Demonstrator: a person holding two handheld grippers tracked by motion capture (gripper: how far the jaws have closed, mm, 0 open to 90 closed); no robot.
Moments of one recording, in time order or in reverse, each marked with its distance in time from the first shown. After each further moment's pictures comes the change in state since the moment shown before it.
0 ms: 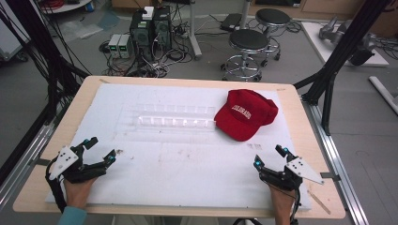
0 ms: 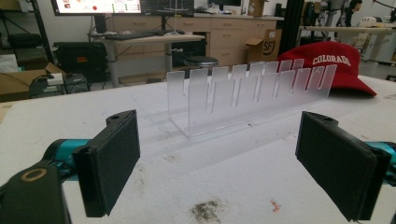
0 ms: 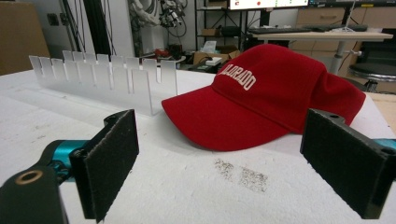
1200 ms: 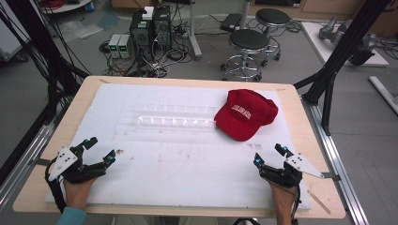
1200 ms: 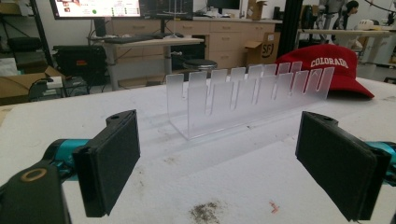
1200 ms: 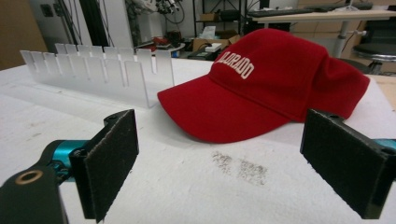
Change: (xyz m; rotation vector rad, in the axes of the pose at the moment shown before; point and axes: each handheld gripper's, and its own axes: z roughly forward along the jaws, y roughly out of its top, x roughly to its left) left arm 0.000 0.000 -0.001 -0.017 -0.004 0.001; right arm -0.004 0.004 0.006 0.066 -0.006 0.042
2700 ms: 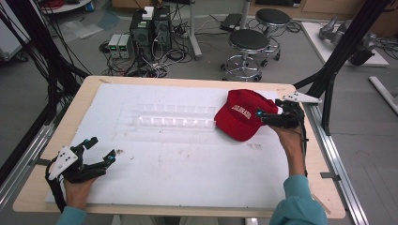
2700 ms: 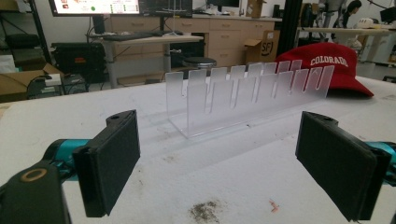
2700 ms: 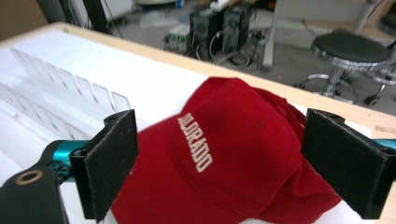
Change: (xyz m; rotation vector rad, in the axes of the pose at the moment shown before) left arm 0.001 0.000 0.001 0.010 -0.003 -0.002; right arm -0.055 0.130 0.097 0.270 0.050 -0.057
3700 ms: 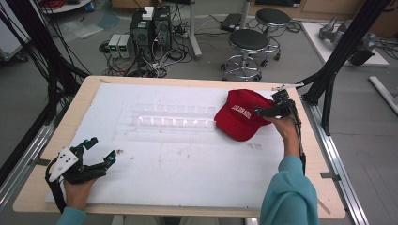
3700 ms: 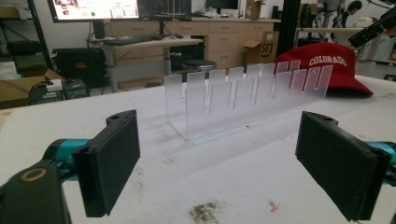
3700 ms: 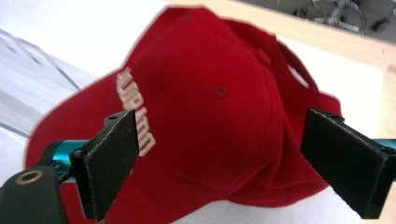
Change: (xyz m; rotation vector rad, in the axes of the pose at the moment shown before) left arm -0.002 0.000 -0.001 -0.011 -0.003 0.021; right arm -0.035 0.001 0.059 0.313 -0.046 0.040
